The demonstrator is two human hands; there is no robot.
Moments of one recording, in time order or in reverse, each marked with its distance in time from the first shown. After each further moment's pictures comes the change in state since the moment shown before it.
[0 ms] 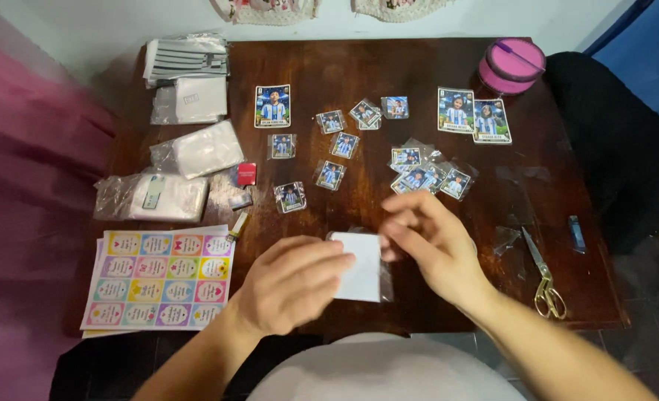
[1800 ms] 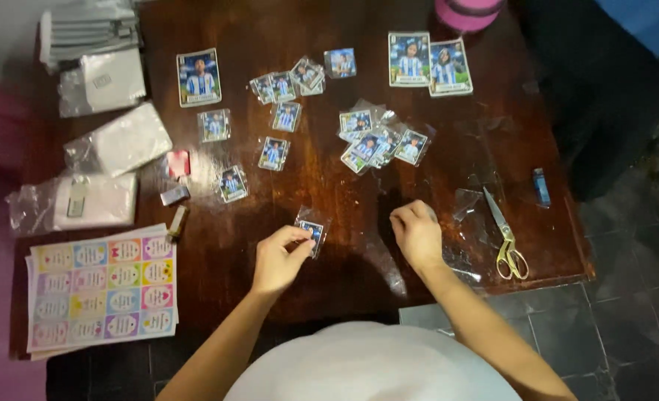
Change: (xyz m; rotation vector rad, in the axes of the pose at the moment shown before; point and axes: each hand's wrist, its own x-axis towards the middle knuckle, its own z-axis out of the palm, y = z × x) left_hand -0.130 0.012 0.193 -0.431 -0.074 -1.379; right_hand -0.035 0.236 -0.138 -1.230 0.445 -0.100
